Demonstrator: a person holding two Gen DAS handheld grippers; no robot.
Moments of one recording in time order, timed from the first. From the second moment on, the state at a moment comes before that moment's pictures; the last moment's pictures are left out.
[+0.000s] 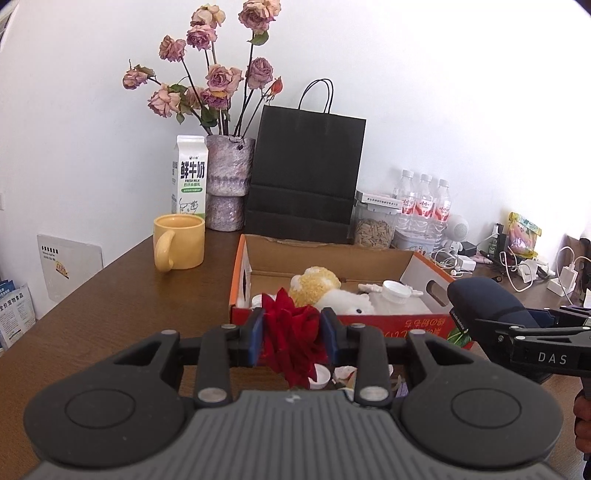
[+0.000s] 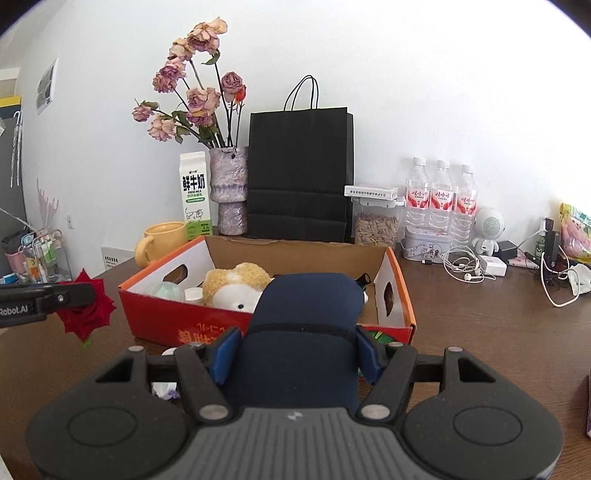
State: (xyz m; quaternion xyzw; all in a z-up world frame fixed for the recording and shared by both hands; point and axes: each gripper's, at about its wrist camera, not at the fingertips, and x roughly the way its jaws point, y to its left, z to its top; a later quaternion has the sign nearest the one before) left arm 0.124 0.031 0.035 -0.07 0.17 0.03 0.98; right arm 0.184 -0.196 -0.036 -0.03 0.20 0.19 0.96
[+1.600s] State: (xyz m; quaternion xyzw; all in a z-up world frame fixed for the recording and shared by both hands) left arm 0.351 0.029 0.032 -0.07 0.21 0.02 0.98; right arm 0.404 -0.158 -0.046 -0.02 0.25 0.20 0.95
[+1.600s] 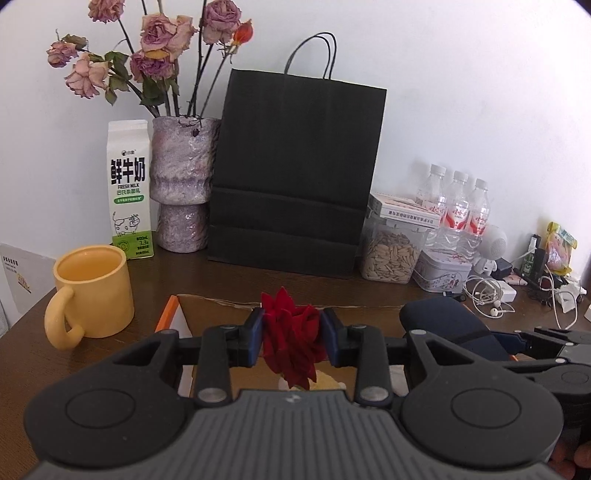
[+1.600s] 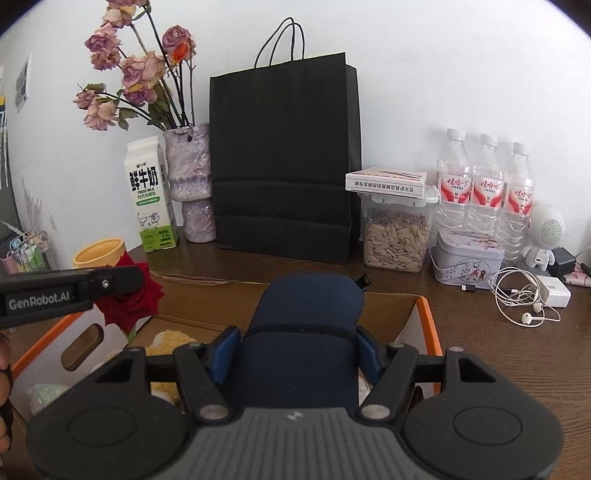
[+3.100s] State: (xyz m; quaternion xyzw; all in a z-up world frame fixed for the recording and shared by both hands) left arm 0.269 0.019 0.017 -0.04 0.14 0.01 0.99; right arm 0.327 -0.175 -0.044 -0.04 0.21 0.18 0.96
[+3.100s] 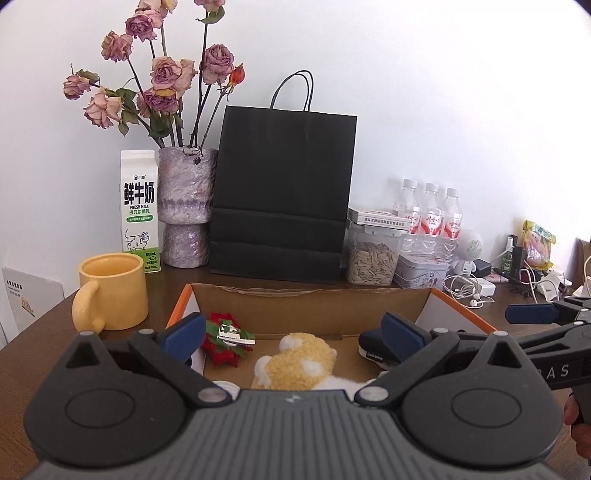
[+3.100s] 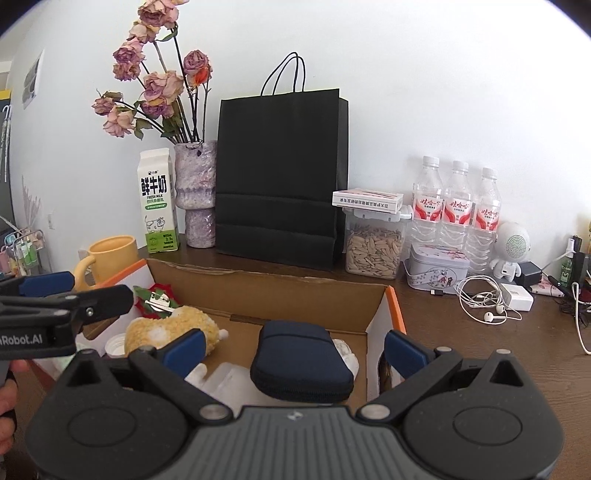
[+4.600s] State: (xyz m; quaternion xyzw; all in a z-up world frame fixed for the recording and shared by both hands) left arm 0.125 0.001 -0.017 -0.04 0.23 0.00 0.97; right arm 0.185 -0.207 -0.105 -0.06 0.31 0.16 0.94
